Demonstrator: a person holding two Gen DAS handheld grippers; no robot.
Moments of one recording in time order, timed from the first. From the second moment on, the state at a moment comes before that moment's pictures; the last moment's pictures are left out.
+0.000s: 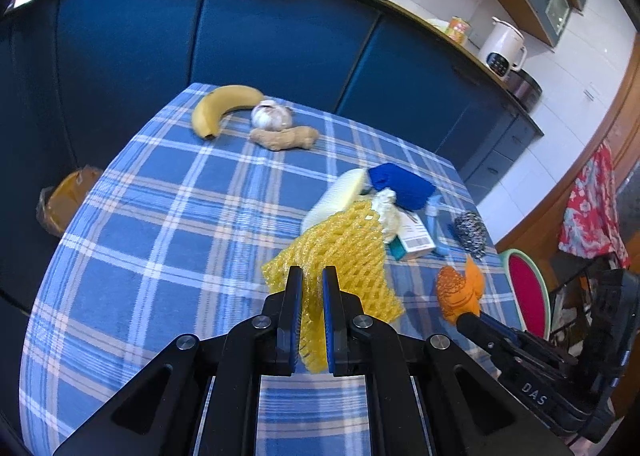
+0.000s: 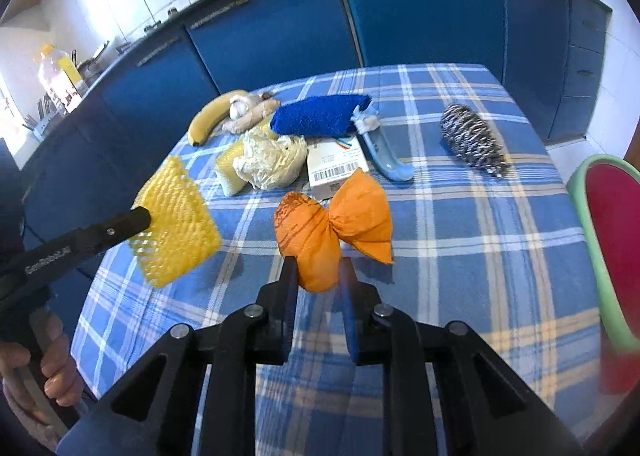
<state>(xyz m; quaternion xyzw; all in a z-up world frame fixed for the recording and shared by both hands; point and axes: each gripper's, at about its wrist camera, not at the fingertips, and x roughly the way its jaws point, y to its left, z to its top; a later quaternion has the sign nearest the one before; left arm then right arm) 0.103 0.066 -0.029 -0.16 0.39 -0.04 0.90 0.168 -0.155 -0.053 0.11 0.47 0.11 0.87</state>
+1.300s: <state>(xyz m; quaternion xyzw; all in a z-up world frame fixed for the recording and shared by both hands) 0.136 -0.148 0.014 -0.04 0.39 -0.23 0.89 0.084 -0.332 0.010 0.18 0.37 -0.07 0.91</state>
